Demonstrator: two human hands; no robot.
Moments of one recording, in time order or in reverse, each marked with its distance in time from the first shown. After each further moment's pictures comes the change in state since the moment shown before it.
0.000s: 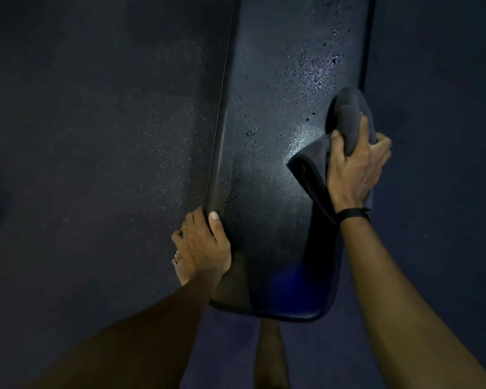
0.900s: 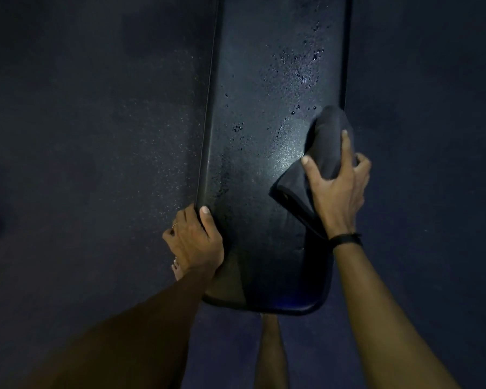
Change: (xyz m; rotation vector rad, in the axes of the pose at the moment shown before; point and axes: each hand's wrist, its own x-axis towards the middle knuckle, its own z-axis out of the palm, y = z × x) left_hand 0.000 -0.001 0.006 0.006 0.093 -0.010; right_hand -0.048 0.023 -0.023 0.091 -0.149 0.041
